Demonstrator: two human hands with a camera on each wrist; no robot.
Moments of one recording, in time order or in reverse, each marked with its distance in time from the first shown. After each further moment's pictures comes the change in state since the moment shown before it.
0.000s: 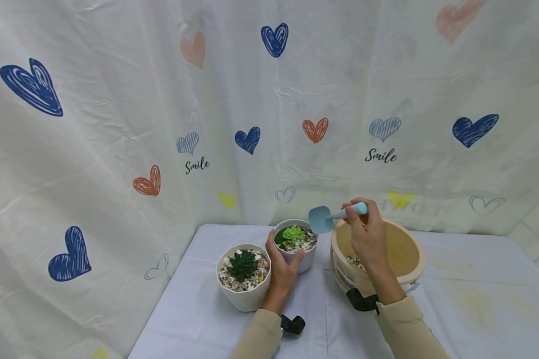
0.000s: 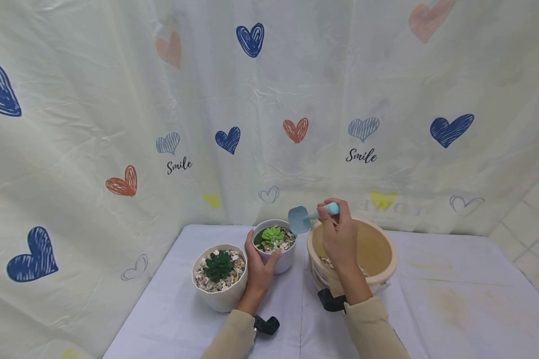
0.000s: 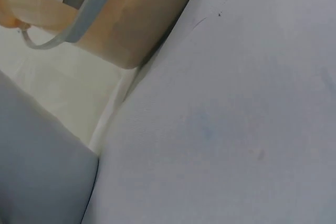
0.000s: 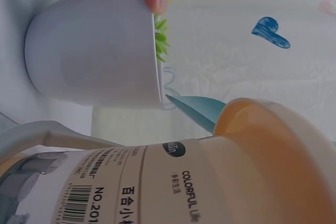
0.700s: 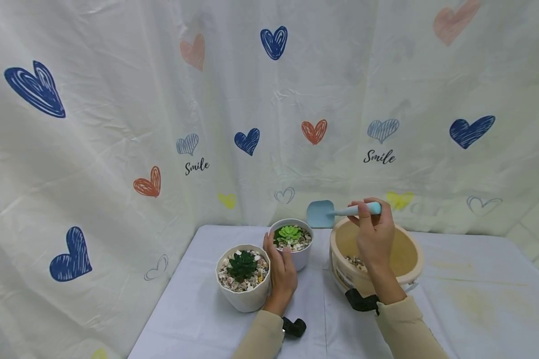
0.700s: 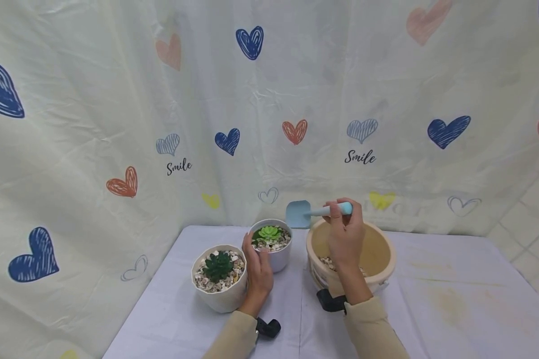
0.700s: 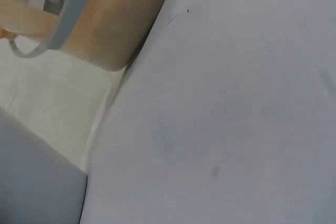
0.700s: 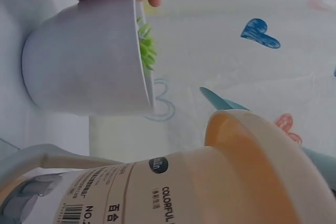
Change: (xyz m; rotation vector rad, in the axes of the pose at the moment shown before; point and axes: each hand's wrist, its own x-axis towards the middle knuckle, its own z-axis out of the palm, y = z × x) left_hand -0.005 0.002 0.002 0.119 0.085 0.108; right_hand 0.002 -0.002 -0.005 0.255 0.158 0.003
